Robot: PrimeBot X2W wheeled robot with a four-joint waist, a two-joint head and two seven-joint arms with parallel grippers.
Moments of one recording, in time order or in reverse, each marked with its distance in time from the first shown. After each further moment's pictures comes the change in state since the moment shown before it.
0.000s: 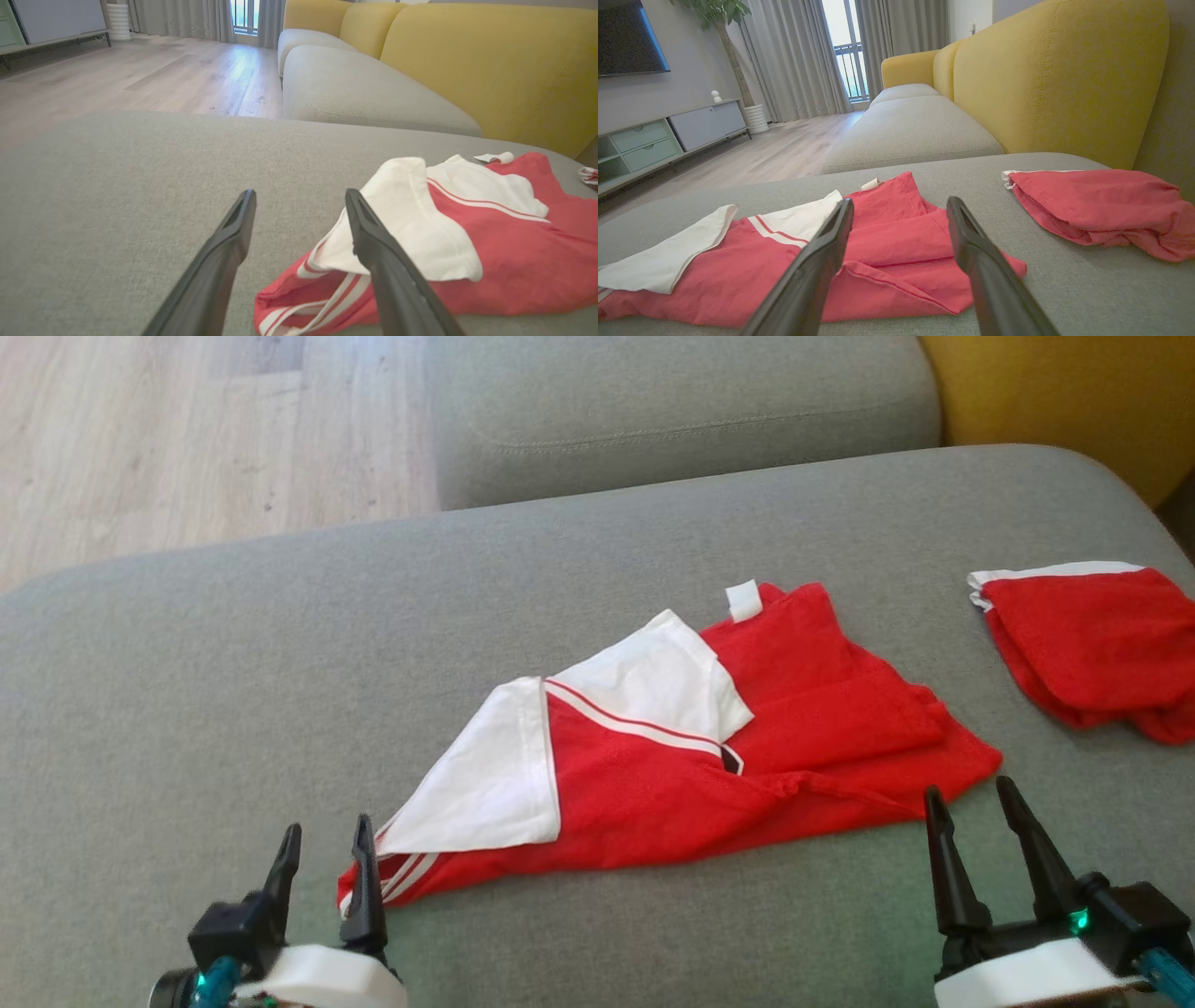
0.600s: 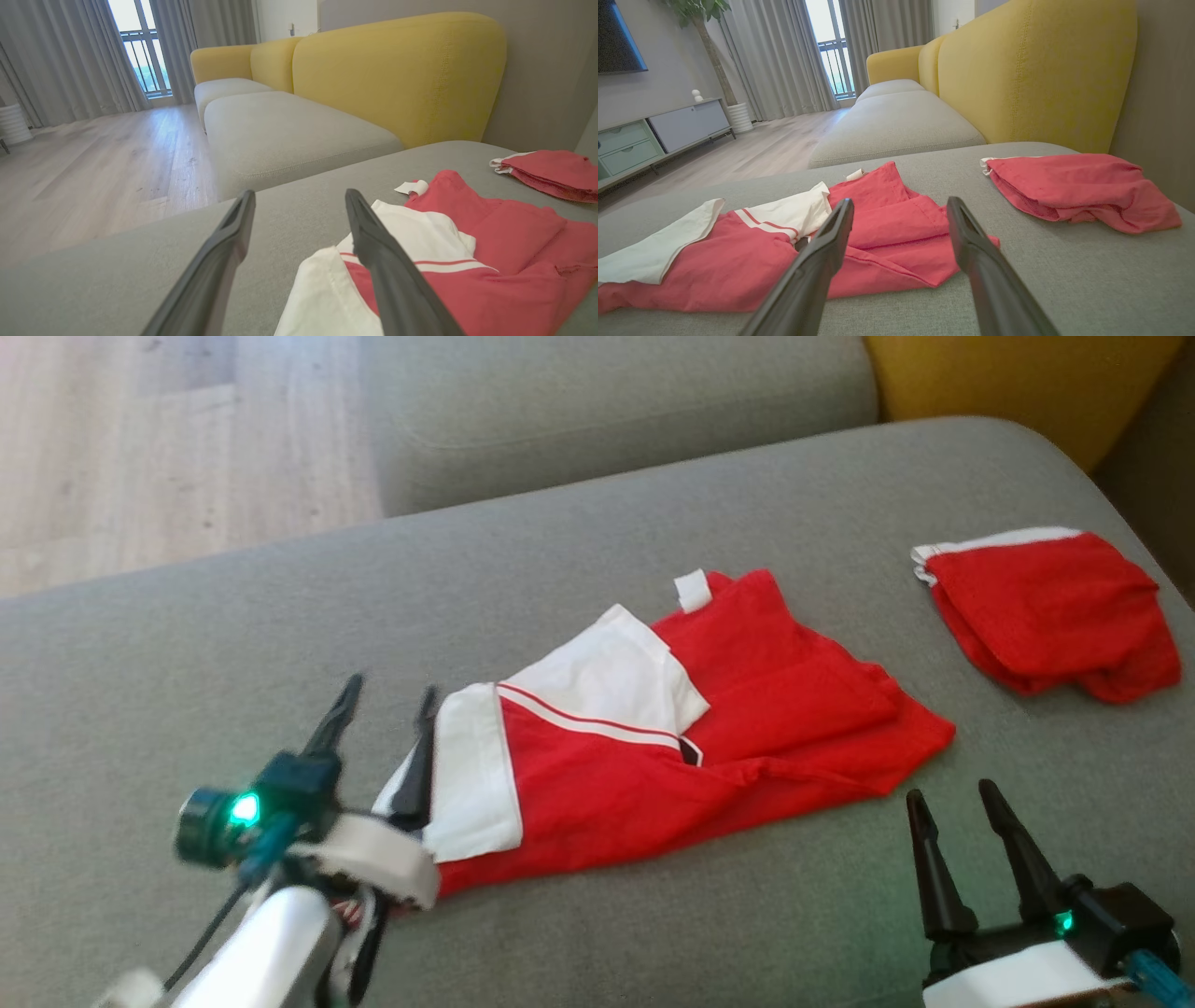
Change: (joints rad) left arm -0.256 0.050 -0.112 -0.033 0.132 -0.048 0.123; right arm 0.001 -0.008 0.030 0.002 0.000 0.000 0.000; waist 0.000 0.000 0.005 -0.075
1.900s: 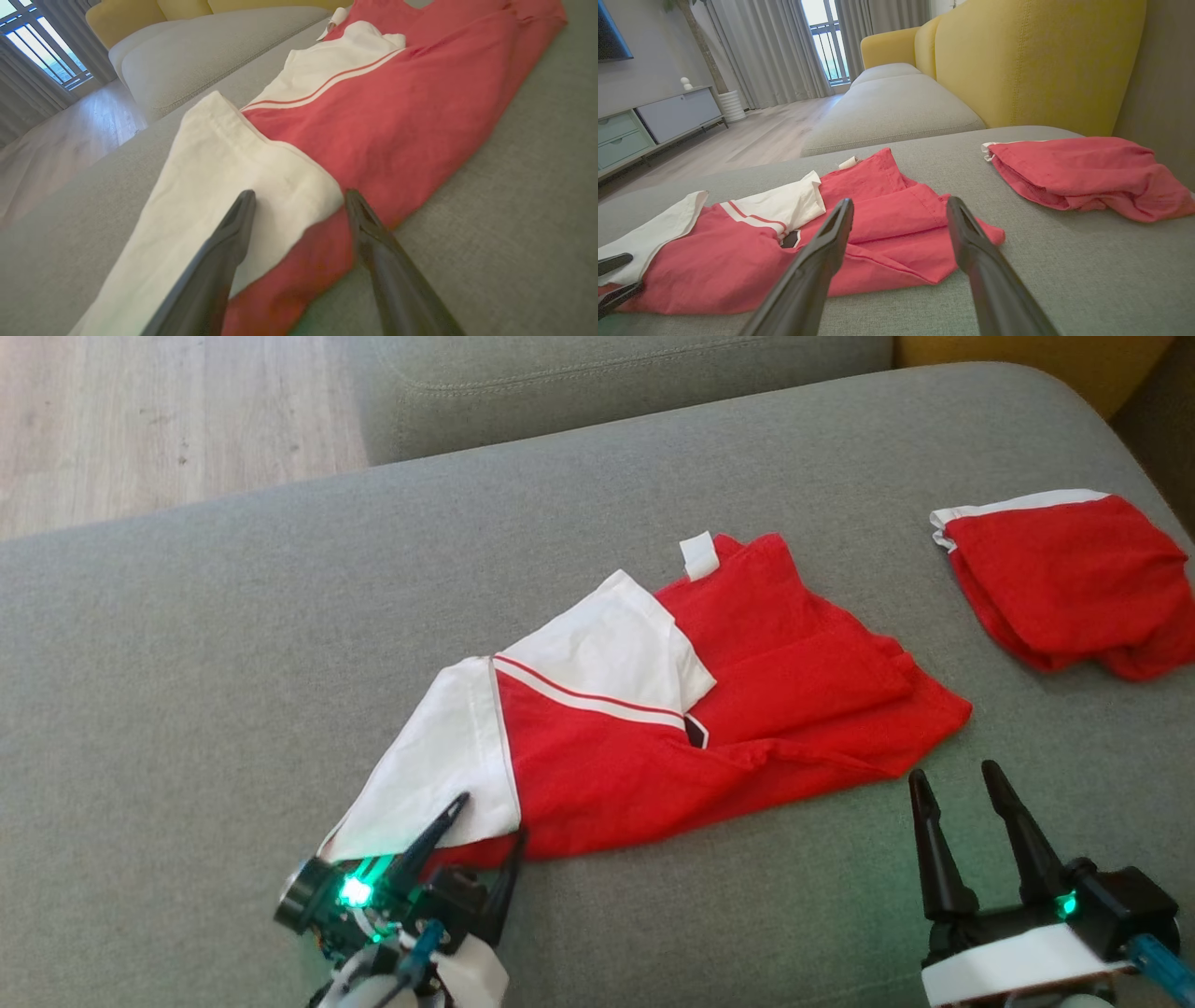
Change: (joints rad) left arm -0.034 -0.093 -0.273 0.358 0.241 0.007 -0.100; right arm -0.029 0.014 -0.007 0.000 0.001 0.000 0.000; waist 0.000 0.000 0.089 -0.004
